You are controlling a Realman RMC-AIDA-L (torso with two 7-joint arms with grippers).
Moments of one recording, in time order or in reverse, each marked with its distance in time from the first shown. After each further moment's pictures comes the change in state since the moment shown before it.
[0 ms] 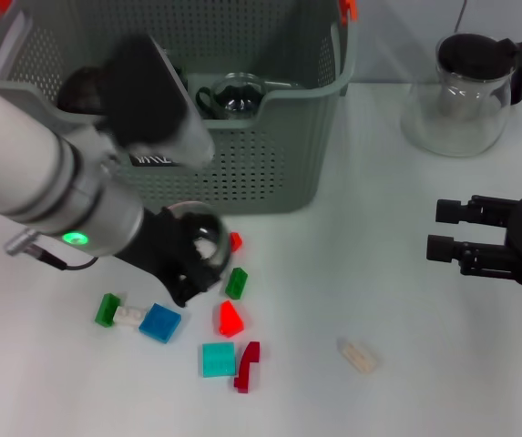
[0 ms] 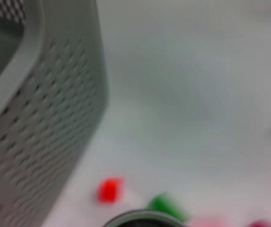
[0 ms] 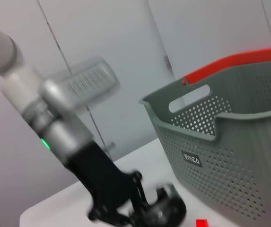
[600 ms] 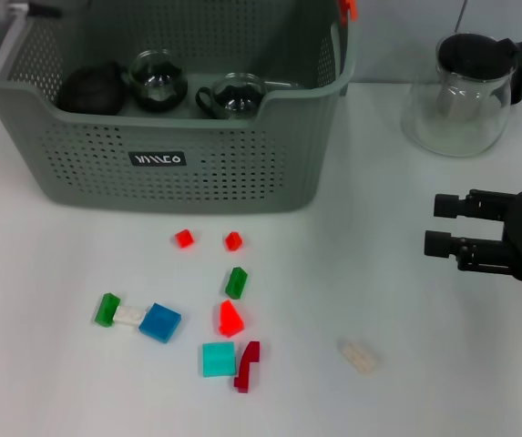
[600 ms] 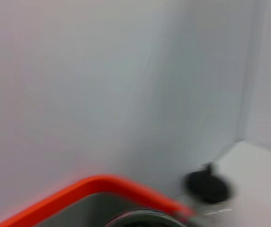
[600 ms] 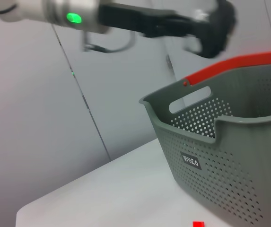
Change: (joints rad) left arm -0.288 0.098 -0.498 -0.140 -0.303 -0.201 0.002; right arm 0.010 -0.002 -0.003 0.000 0.000 0.008 -0.018
